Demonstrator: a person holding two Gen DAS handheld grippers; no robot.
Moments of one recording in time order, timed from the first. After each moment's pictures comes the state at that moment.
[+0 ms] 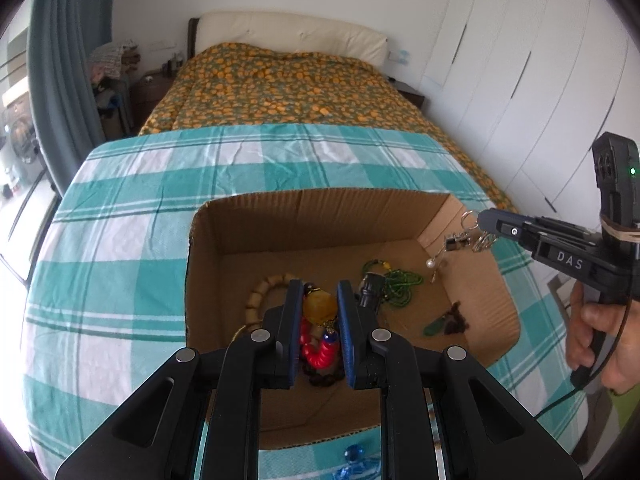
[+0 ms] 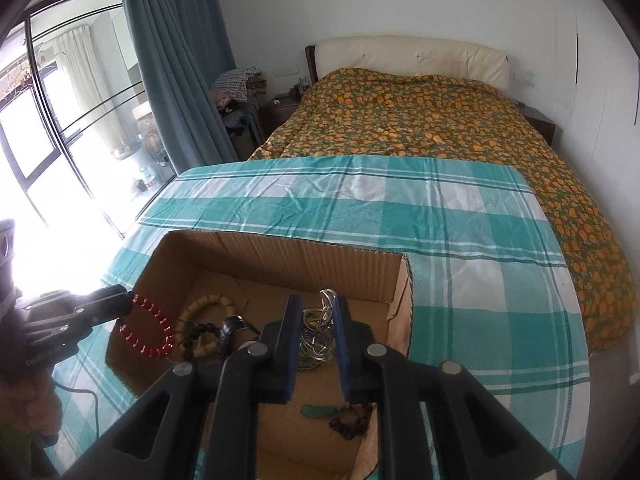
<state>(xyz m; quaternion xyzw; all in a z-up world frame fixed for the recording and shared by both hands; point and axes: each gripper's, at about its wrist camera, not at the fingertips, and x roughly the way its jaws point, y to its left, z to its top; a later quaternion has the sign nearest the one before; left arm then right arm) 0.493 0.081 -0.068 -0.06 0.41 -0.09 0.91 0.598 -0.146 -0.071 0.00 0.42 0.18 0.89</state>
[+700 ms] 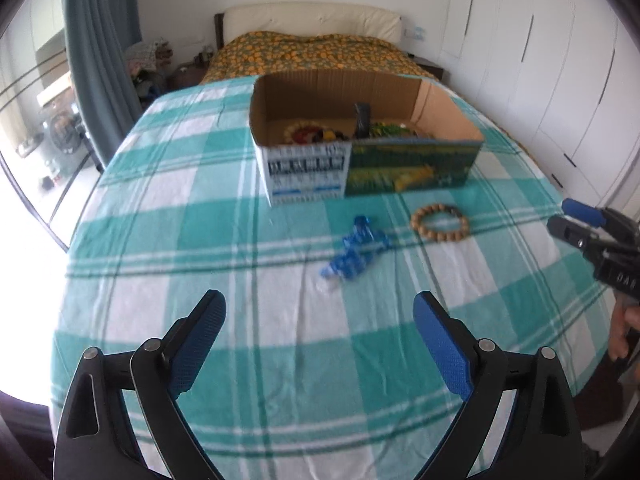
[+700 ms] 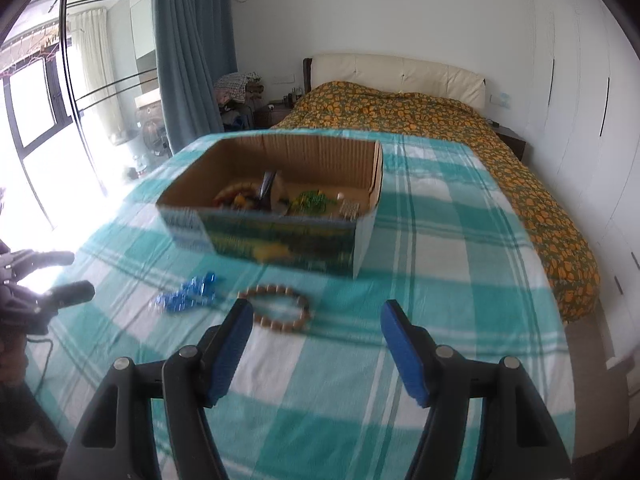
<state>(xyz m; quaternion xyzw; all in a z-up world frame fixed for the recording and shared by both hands) 0.265 0.068 -0.110 -0.01 0.44 -0.04 0.90 0.325 -0.174 -0.103 -0.06 0.39 0.15 0.91</state>
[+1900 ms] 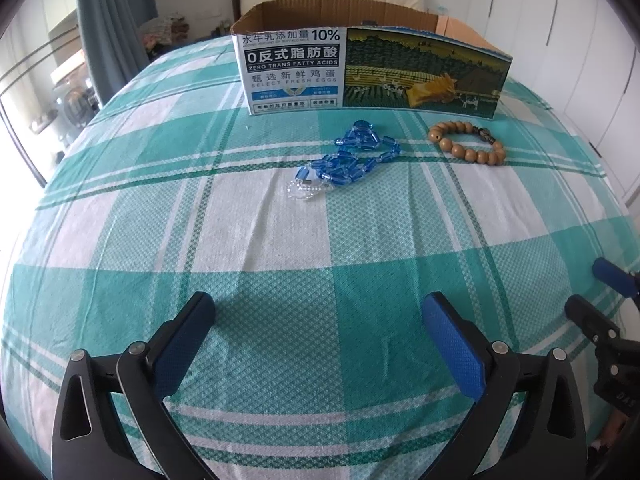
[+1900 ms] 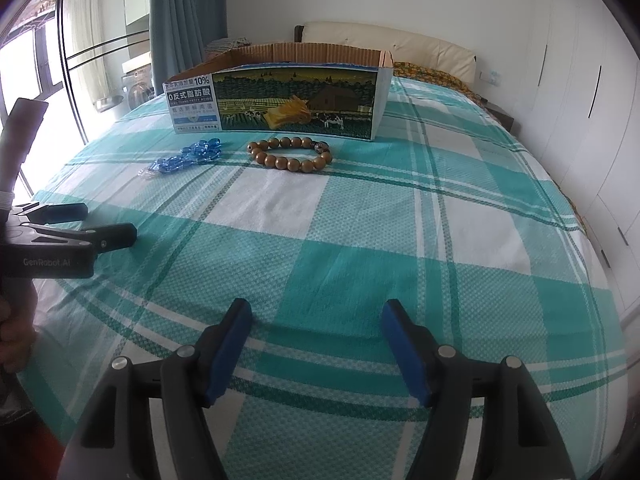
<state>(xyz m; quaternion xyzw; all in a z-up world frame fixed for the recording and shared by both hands) 0.267 0.039 -0.193 -0.01 0.46 0.01 0.89 0.268 -0.164 -0.185 -0.08 0.42 0.12 0.90</state>
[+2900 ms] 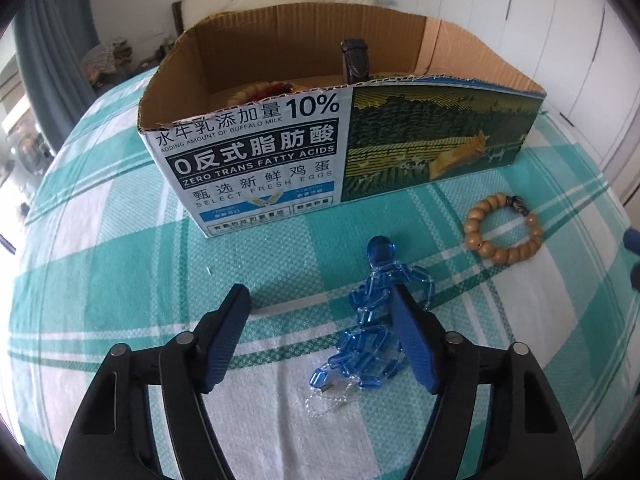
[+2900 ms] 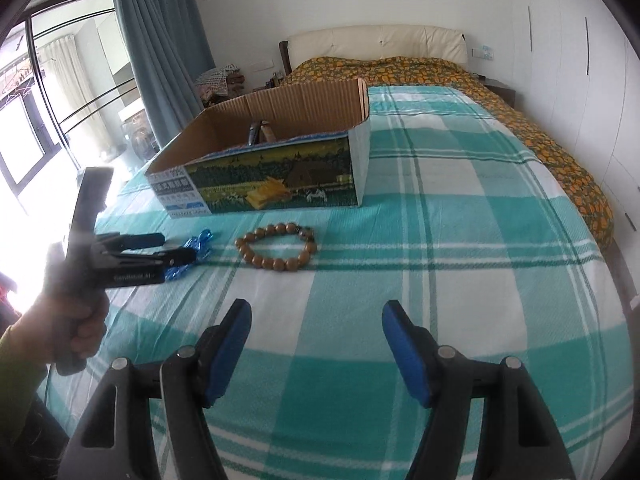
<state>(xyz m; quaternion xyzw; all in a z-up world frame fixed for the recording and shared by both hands) 0.379 0.049 -0.183 0.04 0.46 -0.08 0.88 0.349 -0.190 -0.132 0.03 0.42 0.14 0.90</state>
